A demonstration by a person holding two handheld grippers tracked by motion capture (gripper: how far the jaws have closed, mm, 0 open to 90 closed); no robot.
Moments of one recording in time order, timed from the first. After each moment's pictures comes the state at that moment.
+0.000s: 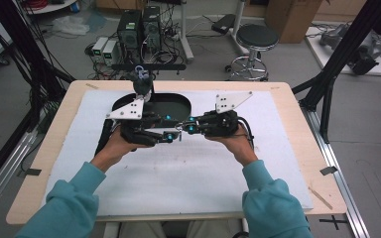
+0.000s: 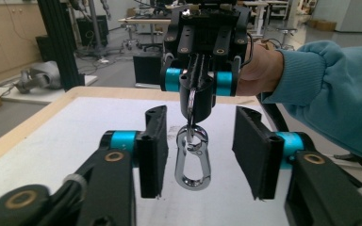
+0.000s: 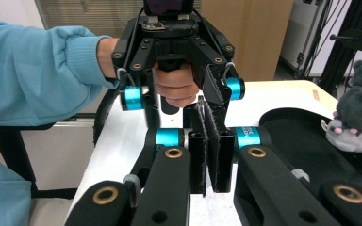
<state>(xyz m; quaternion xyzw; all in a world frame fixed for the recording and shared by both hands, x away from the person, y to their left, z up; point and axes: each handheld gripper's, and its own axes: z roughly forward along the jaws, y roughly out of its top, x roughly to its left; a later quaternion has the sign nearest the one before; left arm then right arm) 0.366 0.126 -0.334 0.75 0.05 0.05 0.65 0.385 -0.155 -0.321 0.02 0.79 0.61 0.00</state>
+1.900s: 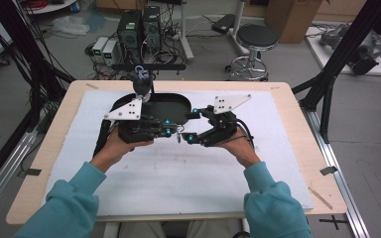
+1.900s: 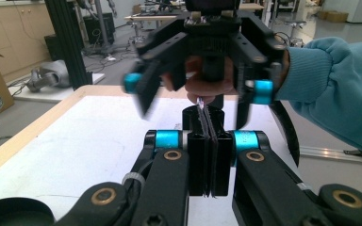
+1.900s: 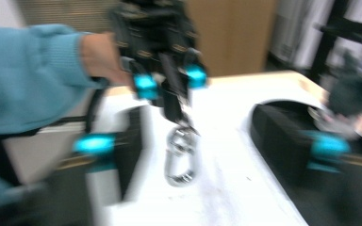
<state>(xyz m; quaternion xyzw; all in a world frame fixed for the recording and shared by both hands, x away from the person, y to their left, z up) 0.361 0.130 -0.327 0.76 0.06 0.07 0.64 0.379 -0.152 -0.325 0.08 0.80 0.60 0.03</state>
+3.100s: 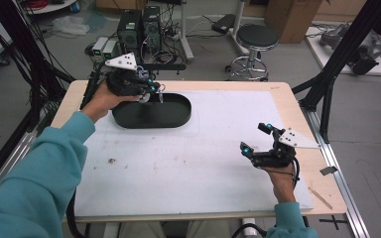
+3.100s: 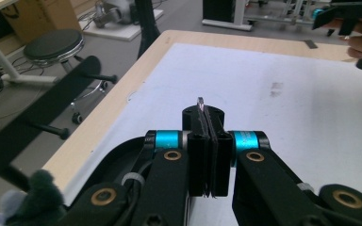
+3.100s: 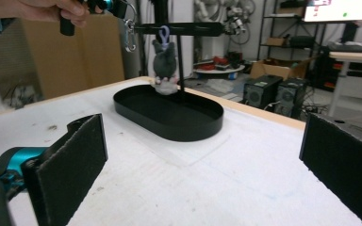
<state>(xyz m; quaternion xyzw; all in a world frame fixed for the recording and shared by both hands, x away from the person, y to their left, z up) 0.462 0.163 -0.266 0.84 0.15 0.14 0.51 0.314 -0.297 -0.386 0.30 0.68 0.63 0.24</state>
